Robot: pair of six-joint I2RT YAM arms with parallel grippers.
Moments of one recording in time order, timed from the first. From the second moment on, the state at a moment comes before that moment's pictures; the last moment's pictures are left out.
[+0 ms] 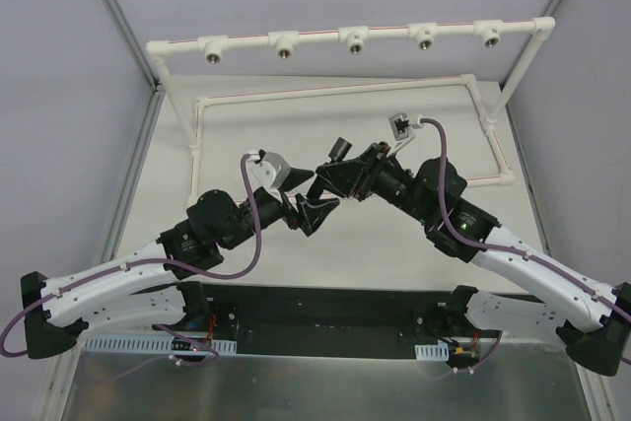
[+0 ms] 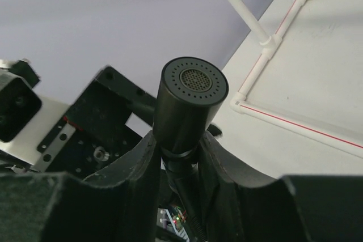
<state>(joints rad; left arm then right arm) -1.10 0.82 0.76 0.14 -0.14 -0.14 0.95 0.98 0.95 0.08 -0.02 0.78</state>
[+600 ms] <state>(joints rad) -1.10 0.58 0.69 -0.09 -0.24 -0.50 0.92 0.82 0.79 -0.15 0.26 0.88</state>
